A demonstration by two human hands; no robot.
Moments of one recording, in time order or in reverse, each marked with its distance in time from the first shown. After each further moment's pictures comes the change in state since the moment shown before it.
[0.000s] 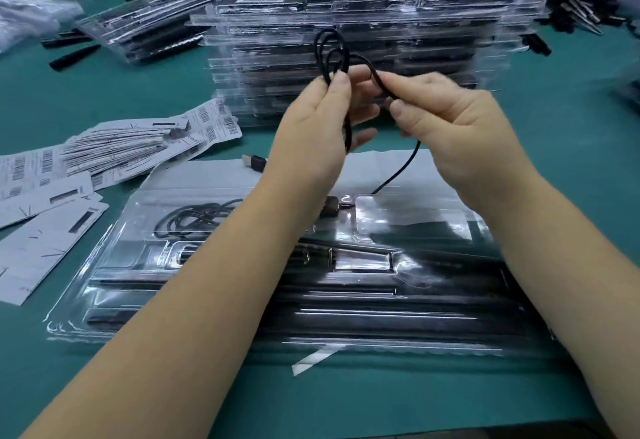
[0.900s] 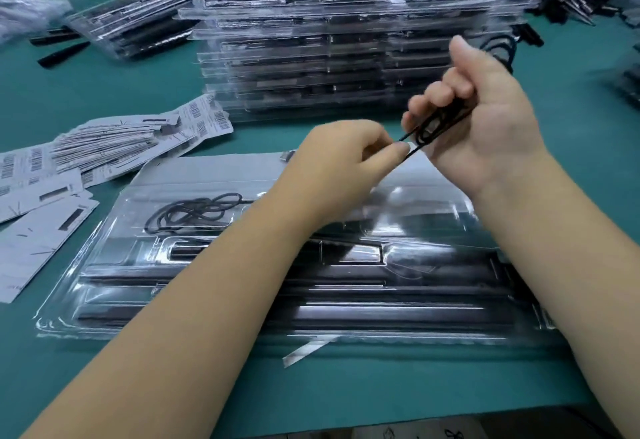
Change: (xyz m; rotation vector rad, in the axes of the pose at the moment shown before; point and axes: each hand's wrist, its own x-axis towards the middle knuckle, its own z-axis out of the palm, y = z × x) left_hand -0.007 -0.014 0.001 1.020 -0.245 0.277; right_hand 0.007 0.004 -0.011 0.836 0.276 0.391
